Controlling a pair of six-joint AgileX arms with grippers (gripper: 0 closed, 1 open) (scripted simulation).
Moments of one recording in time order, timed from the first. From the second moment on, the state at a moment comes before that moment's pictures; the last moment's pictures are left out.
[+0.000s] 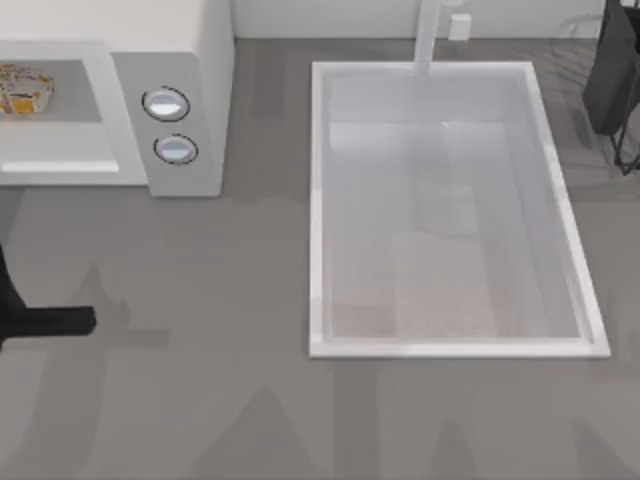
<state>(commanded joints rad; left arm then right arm) -0.36 0.54 0.02 0.55 -0.37 0.02 0.00 0.00 0.00 0.00 0.00 0.00</state>
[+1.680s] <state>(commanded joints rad) 1.05 1.76 1.40 -0.77 0.67 0.93 0.00 0.00 0.00 0.00 0.00 0.00</state>
